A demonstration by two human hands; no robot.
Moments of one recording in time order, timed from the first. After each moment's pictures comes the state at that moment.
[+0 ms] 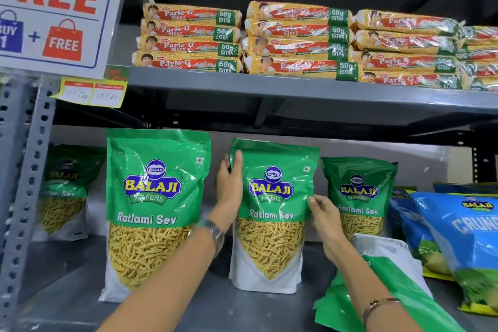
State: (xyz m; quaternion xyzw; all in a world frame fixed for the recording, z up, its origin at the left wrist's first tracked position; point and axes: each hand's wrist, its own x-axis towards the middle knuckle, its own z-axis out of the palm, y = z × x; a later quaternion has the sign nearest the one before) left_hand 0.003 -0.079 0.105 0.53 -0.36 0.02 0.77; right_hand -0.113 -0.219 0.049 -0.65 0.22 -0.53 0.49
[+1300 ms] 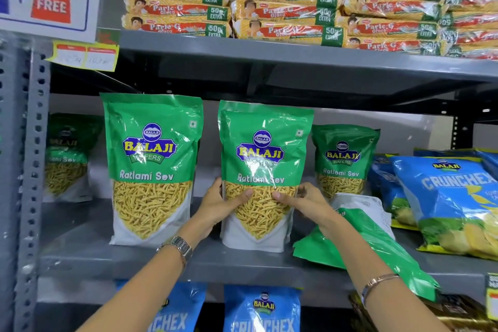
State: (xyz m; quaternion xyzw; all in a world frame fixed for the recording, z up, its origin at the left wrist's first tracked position) left_hand -0.010 -0.038 0.008 0.62 -0.44 -0.11 0.65; right_hand -0.159 -0.182 0.023 -0.78 0.23 -0.35 0.47
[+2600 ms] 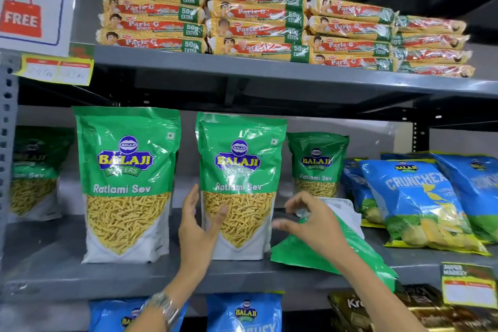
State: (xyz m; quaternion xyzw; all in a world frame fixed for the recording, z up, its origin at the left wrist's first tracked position) left_hand -0.051 -0.030 -0.028 0.51 -0.42 0.10 0.74; right_hand -0.230 -0.151 0.012 -0.84 0.20 -0.47 0.20
